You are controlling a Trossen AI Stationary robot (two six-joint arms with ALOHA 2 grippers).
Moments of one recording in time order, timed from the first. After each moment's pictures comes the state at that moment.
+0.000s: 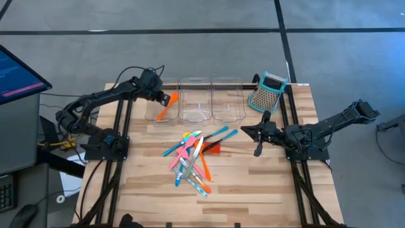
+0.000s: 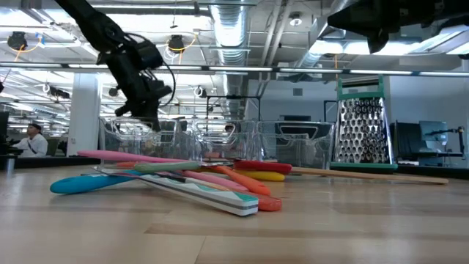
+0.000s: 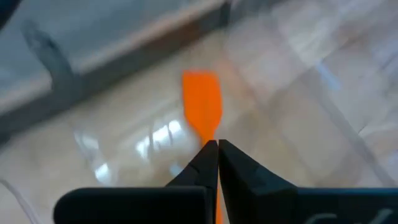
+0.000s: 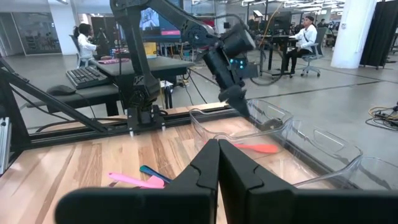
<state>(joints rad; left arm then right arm) 0.87 1.38 0.82 -0.36 0.05 -0.16 0.35 0.80 0.39 0.40 0.66 0.04</state>
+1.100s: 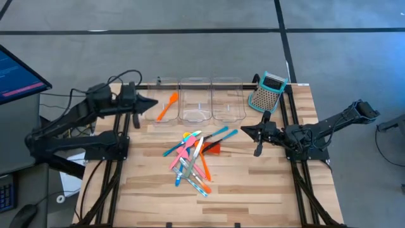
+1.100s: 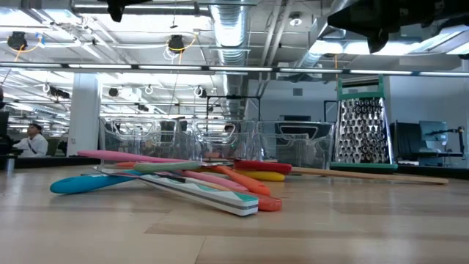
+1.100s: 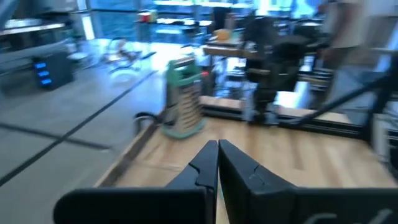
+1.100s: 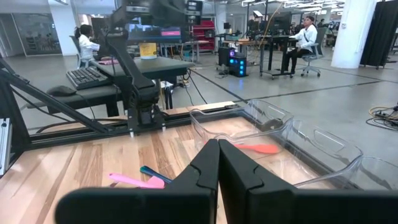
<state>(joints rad) 0.38 0.62 0.82 -0.34 0.14 0.00 0.35 0.80 0.39 0.40 0.66 0.05</state>
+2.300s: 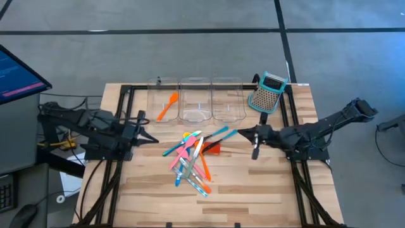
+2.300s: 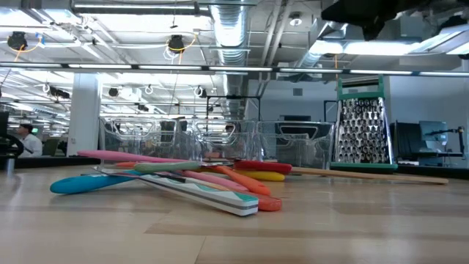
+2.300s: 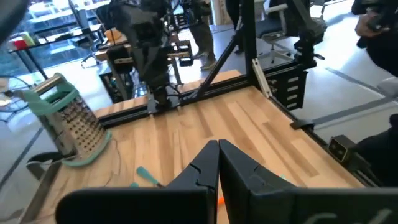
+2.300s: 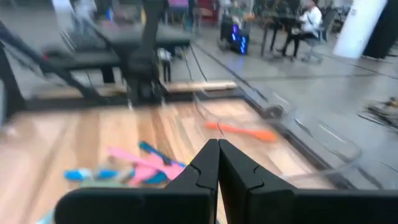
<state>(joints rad) -0.32 0.66 0.82 -0.39 -0.17 0.18 0.39 0.91 0.56 0.16 0.69 0.05</state>
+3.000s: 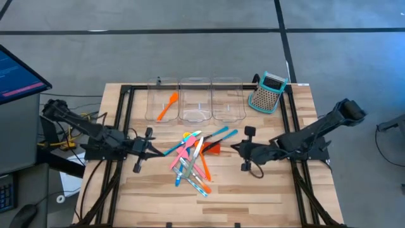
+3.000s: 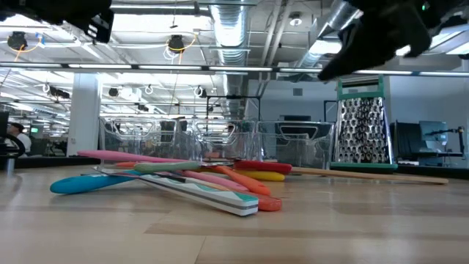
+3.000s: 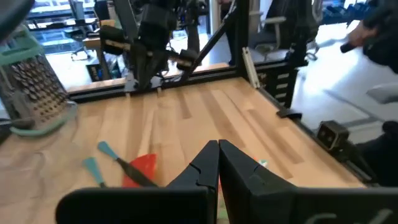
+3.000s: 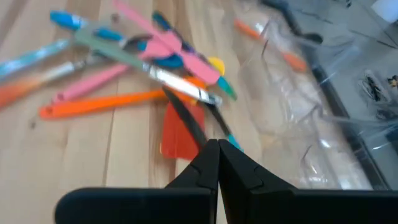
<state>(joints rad) -0.45 0.61 0.33 0.11 -0.26 0.03 0.43 1.26 0.69 -0.17 0.65 0.05</state>
